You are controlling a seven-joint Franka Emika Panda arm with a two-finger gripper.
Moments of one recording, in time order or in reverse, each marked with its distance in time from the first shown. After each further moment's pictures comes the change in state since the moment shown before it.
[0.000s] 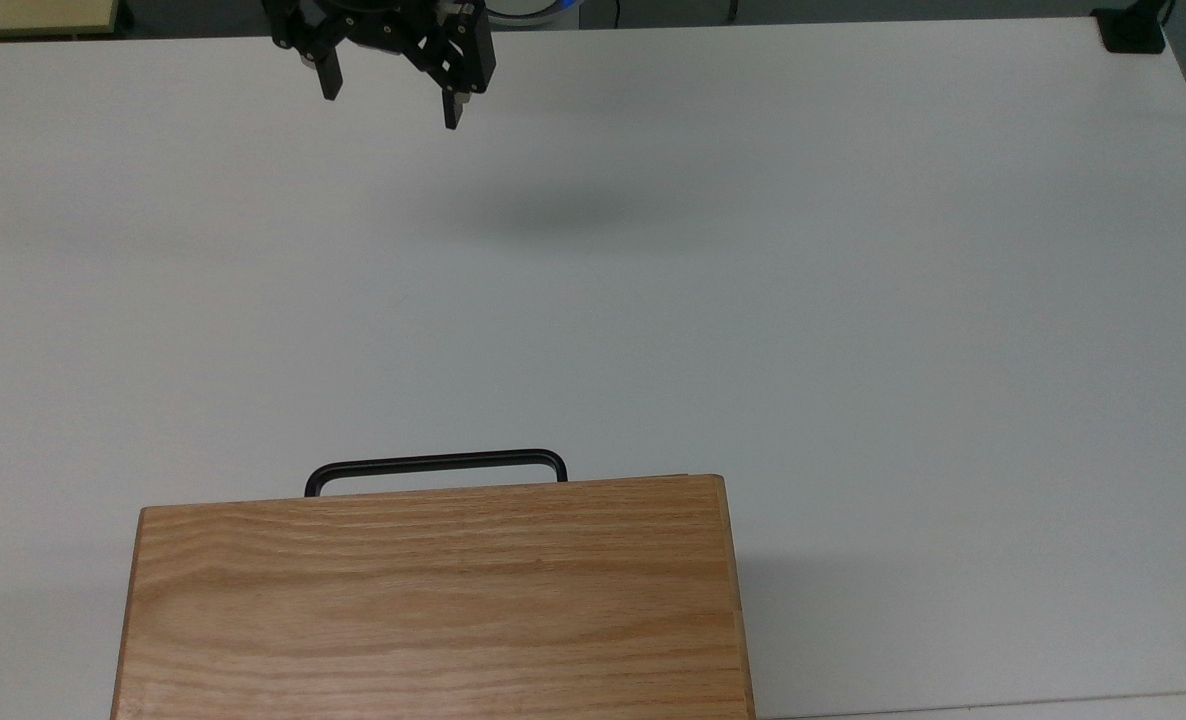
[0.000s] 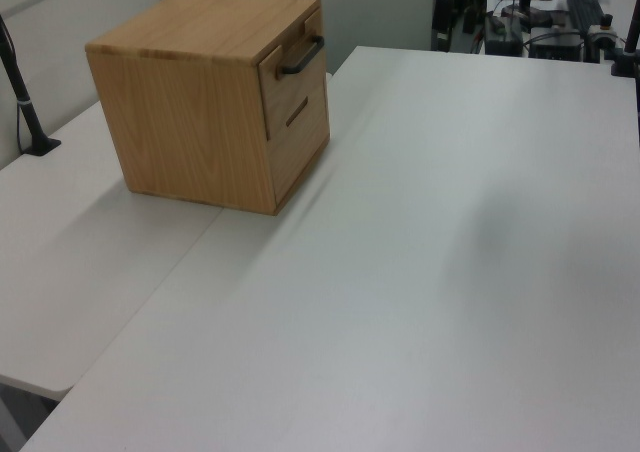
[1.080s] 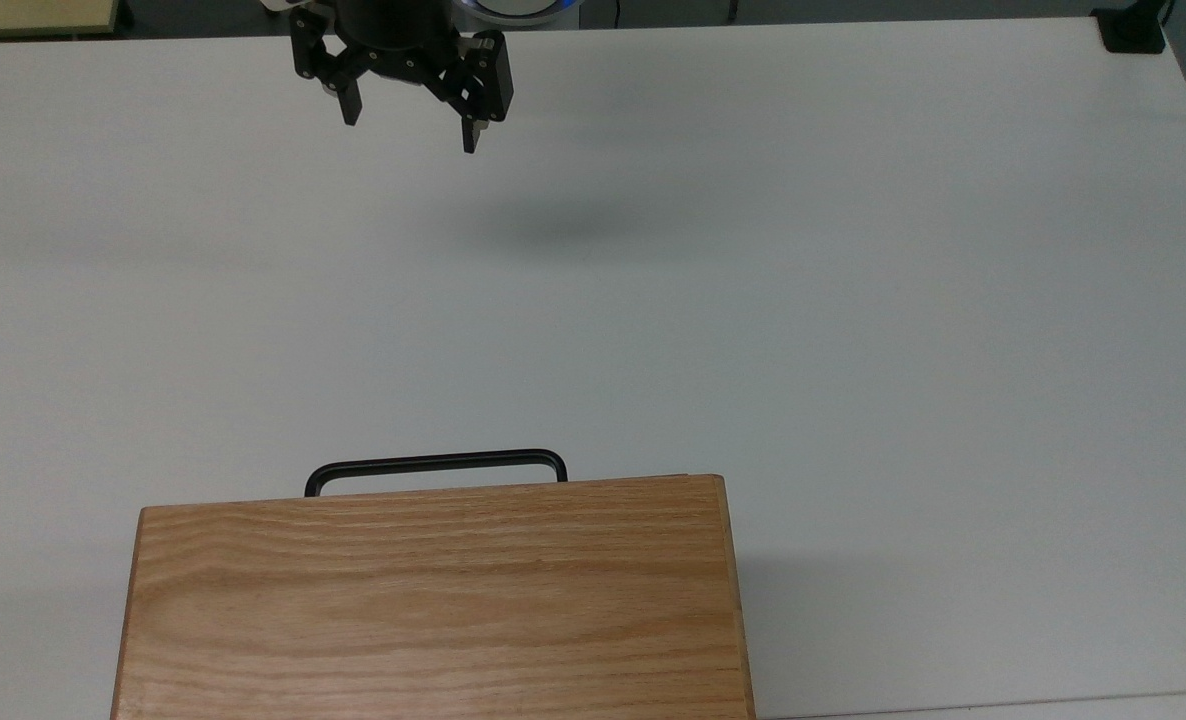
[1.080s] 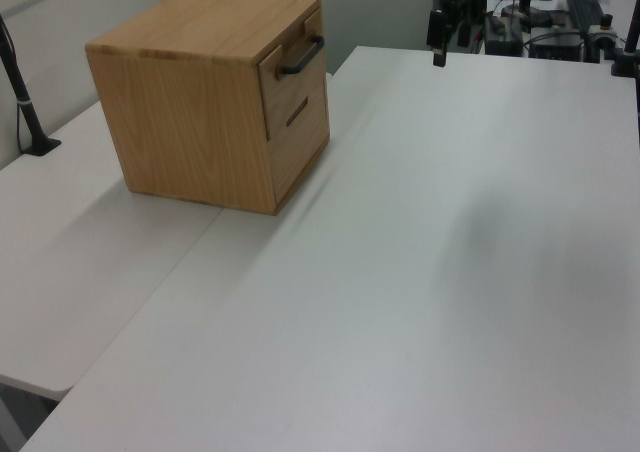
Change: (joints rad) arm 0.016 0.037 0.001 0.000 -0.002 0.000 -0.001
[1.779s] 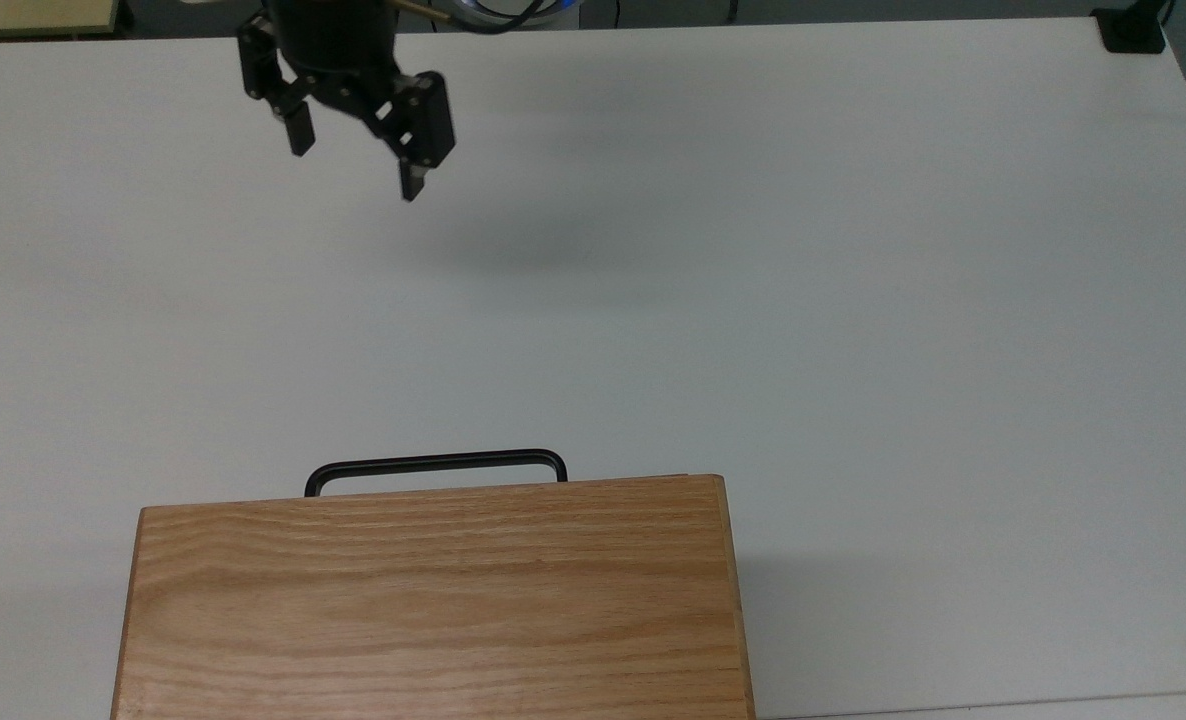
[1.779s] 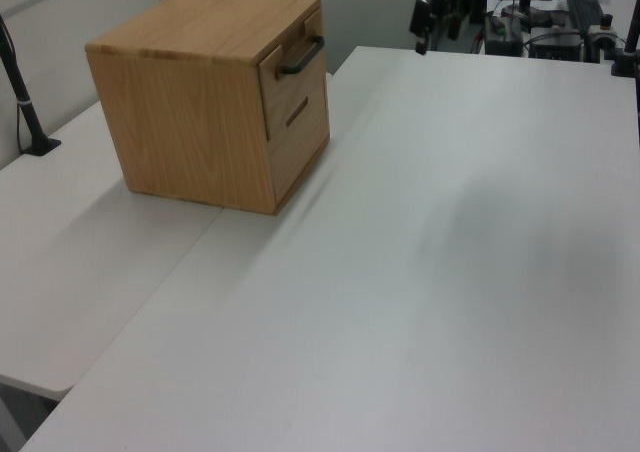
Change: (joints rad) arm -0.060 0.030 -0.004 0.006 0.016 0.182 0.176
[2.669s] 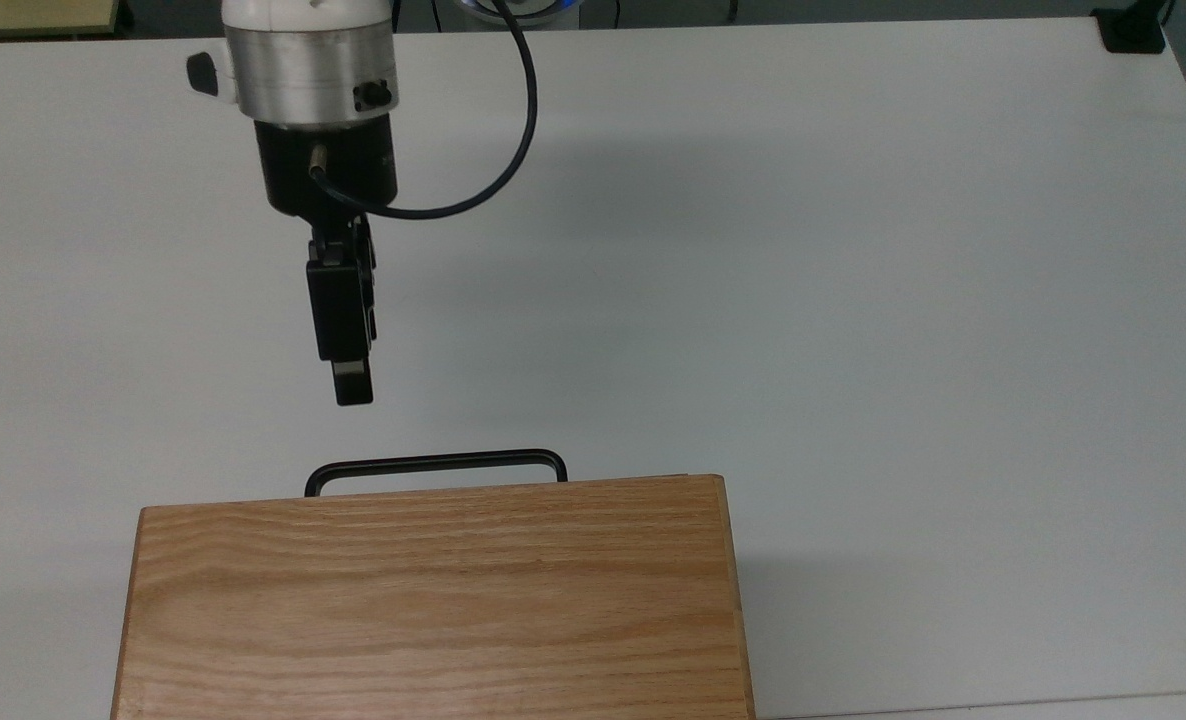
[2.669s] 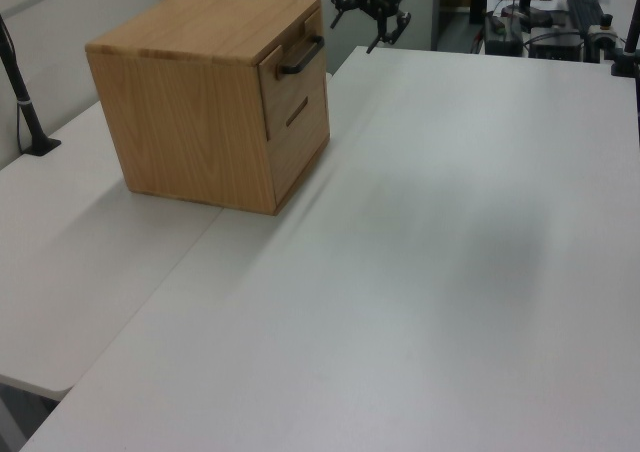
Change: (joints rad) arm 0.024 0.237 -0.024 0.138 0.202 0.518 0.891
